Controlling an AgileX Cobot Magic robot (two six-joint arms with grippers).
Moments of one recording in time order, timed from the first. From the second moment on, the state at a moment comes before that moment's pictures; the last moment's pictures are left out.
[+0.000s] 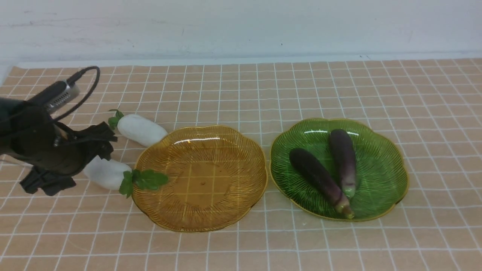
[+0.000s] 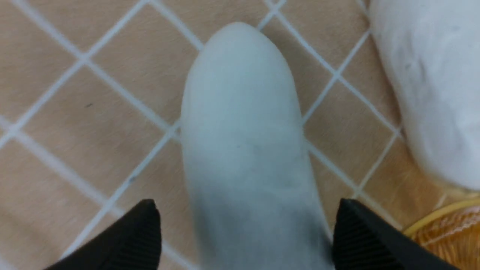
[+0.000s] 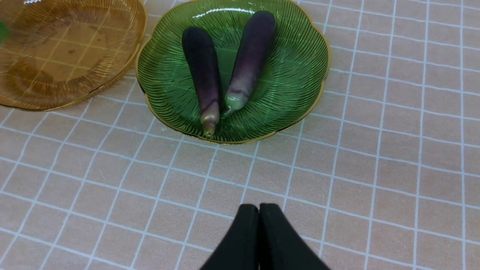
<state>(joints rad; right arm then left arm) 0.20 0.61 -0.90 0.10 1.21 -0.03 -0.02 1.75 -0.96 0.10 0.30 -0.91</state>
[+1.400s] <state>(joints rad) 0.20 0.61 -0.90 0.10 1.18 -0.02 -0.10 1.85 -1.35 -0.07 0.47 -0.63</state>
